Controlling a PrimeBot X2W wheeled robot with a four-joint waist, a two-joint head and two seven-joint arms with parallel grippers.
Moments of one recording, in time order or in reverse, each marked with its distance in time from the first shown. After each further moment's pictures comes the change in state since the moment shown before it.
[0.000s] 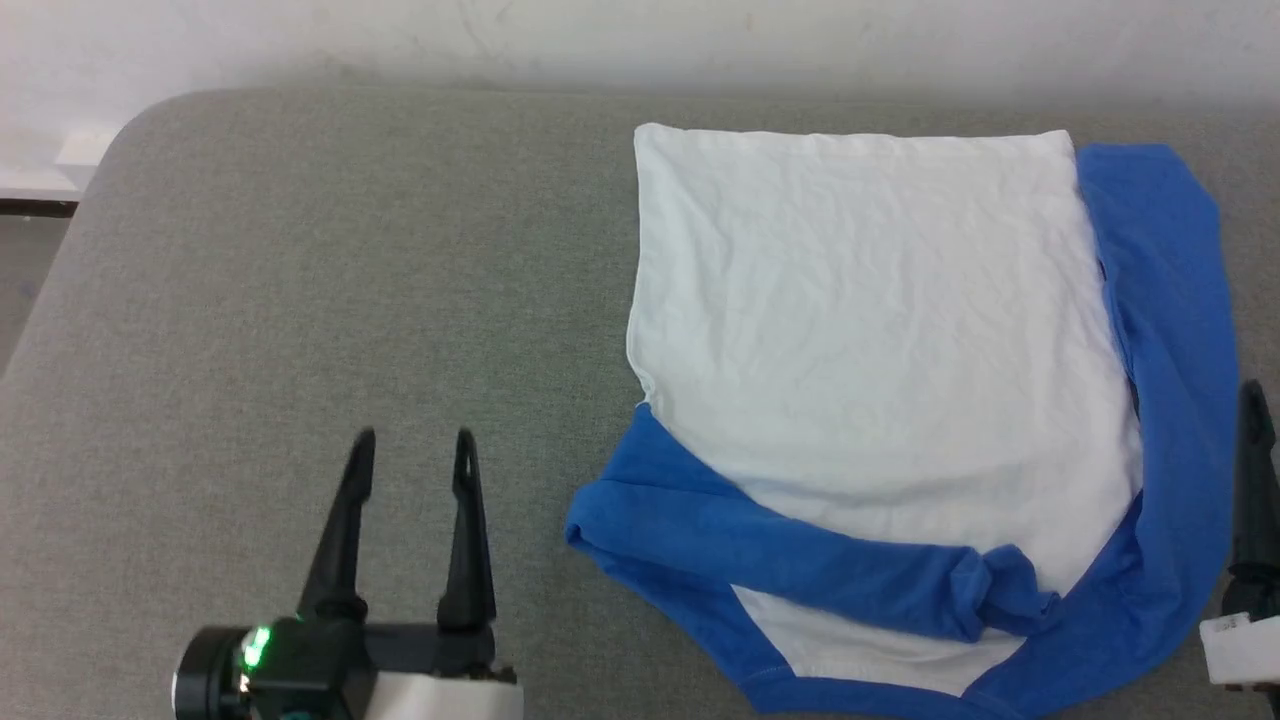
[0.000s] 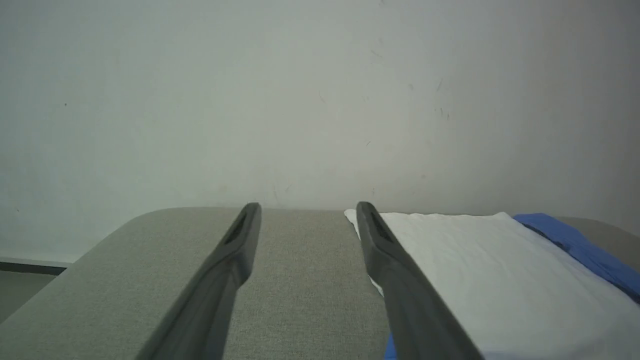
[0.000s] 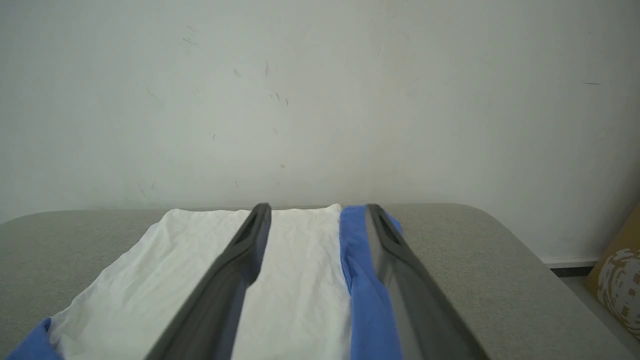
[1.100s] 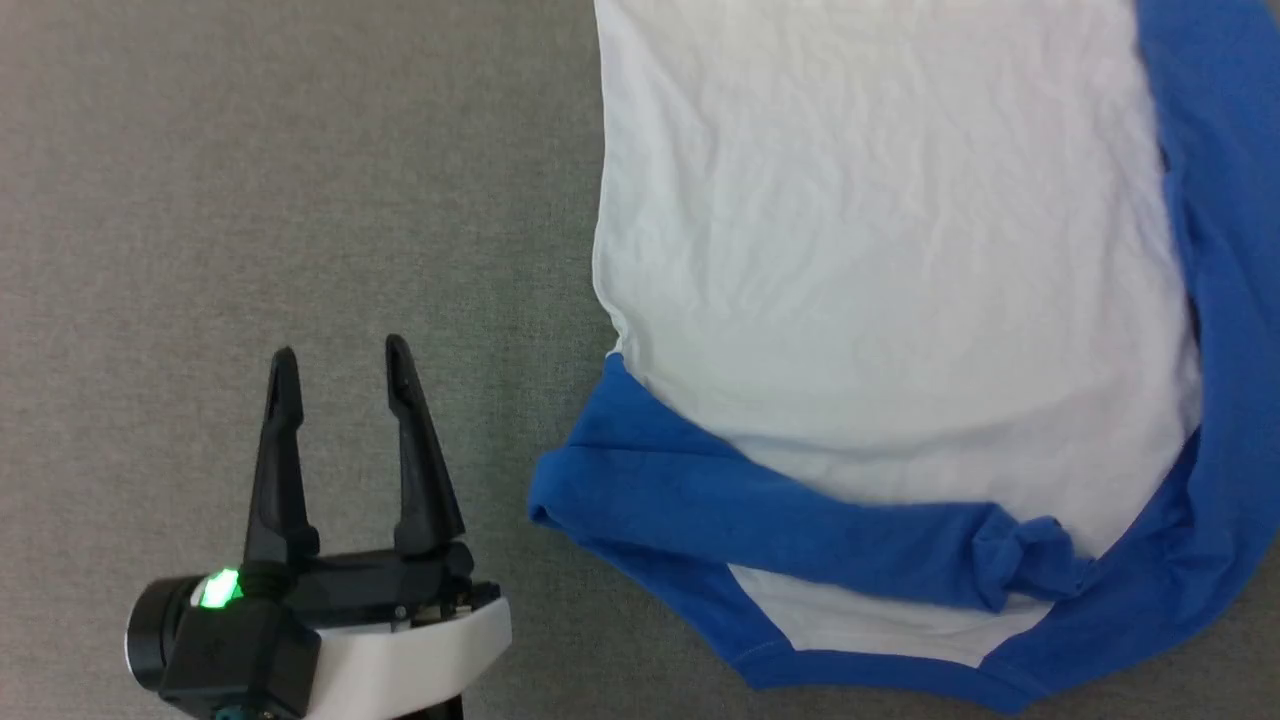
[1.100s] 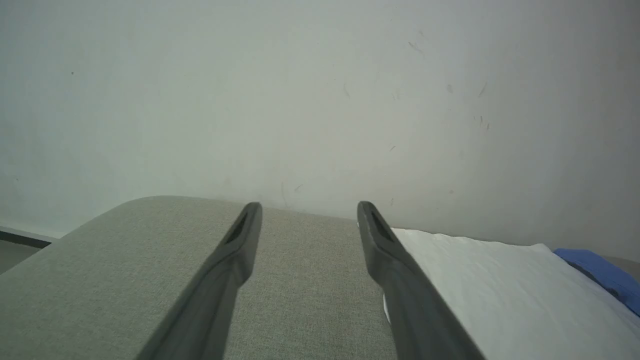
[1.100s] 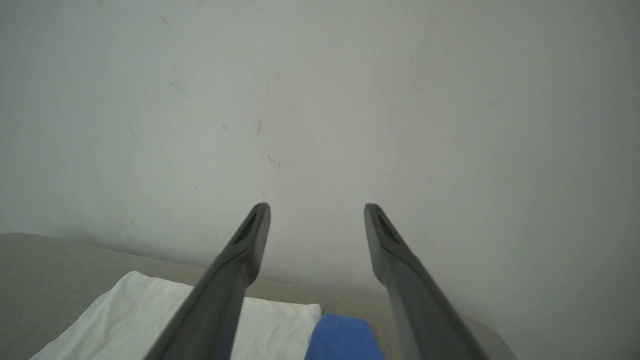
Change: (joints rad) left arm 0.065 -0.323 0.294 -0.023 0.217 -0.242 0.000; right arm -0.621 -0.475 -0.004 0.147 0.356 0.000 0.279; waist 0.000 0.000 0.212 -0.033
